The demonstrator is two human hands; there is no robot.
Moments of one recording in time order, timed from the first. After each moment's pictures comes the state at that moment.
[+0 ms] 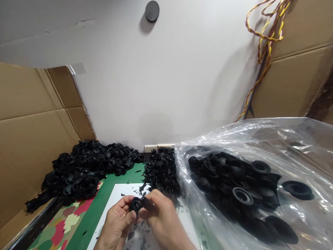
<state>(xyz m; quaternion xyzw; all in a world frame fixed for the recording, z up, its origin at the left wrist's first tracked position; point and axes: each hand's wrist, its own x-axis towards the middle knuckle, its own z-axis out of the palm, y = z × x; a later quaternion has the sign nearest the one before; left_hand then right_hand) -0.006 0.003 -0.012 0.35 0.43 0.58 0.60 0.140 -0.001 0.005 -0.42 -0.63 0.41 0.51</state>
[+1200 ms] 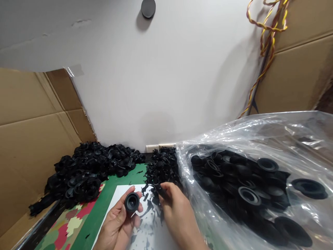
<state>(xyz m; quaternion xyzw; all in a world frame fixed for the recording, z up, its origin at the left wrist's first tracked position) -0.013 0.001 0.001 0.29 0.28 0.59 0.70 0.158 0.012 -0.008 -0.58 -0.59 0.31 0.47</state>
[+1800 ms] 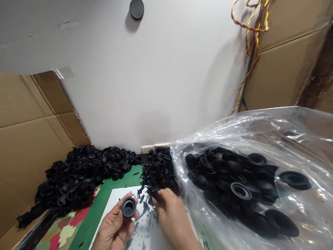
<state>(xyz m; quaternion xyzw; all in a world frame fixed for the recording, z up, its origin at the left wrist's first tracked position) -0.014 0.004 0.001 0.30 0.32 0.57 0.70 0.154 0.012 -0.005 -0.59 -0.61 0.27 0.46</state>
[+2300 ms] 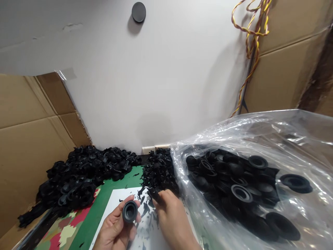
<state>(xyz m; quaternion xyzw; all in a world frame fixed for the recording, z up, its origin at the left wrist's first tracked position) -0.011 0.003 0.000 0.31 0.29 0.56 0.71 0.154 0.010 -0.009 -0.57 -0.60 0.27 0.49</state>
